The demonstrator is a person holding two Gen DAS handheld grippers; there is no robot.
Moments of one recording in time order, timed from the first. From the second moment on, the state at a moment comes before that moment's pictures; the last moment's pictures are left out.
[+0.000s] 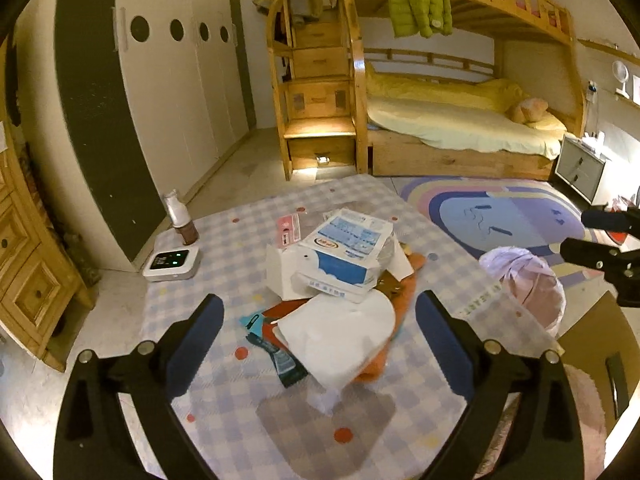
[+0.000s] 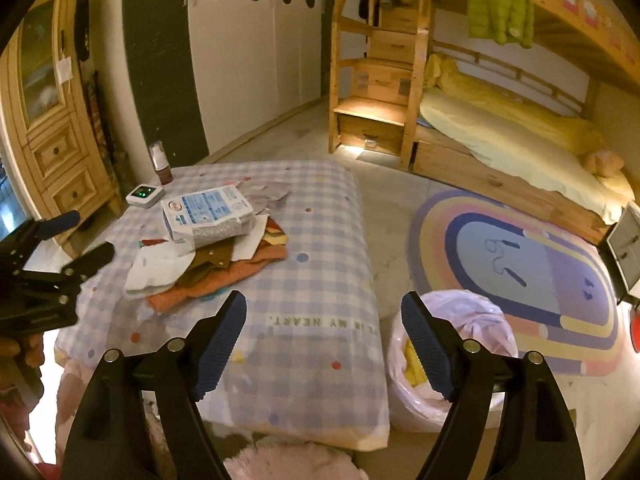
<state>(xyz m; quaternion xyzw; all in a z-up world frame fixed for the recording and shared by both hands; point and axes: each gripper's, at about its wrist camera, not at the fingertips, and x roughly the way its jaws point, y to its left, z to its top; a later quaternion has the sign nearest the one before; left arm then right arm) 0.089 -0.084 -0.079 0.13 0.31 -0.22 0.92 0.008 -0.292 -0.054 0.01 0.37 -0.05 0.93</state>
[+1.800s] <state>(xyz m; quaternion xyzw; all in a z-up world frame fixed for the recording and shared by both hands) 0.060 0.023 -0.089 0.07 0.29 -0.13 0.95 0.045 -0.178 -0.085 -0.06 0.39 0.07 0.92</state>
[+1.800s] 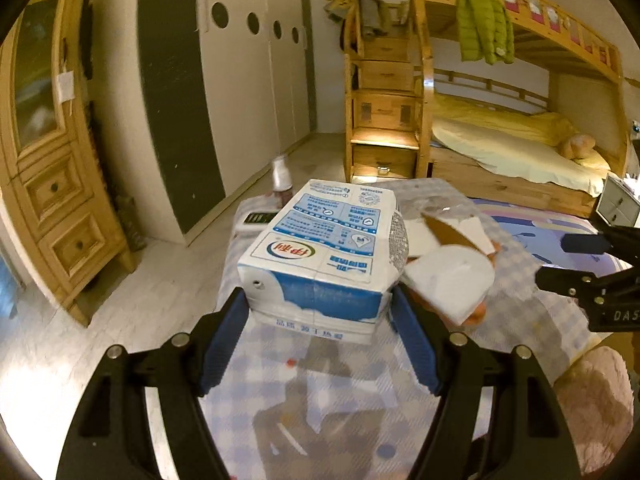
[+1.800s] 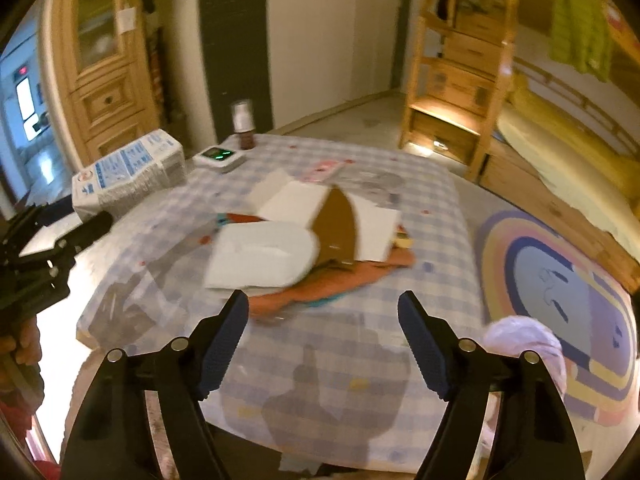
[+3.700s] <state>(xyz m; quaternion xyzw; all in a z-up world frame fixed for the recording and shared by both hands) 0.026 -0.101 -0.074 0.10 0.25 -0.25 0.93 0.003 -0.275 -0.041 0.02 0.33 0.03 0.94</state>
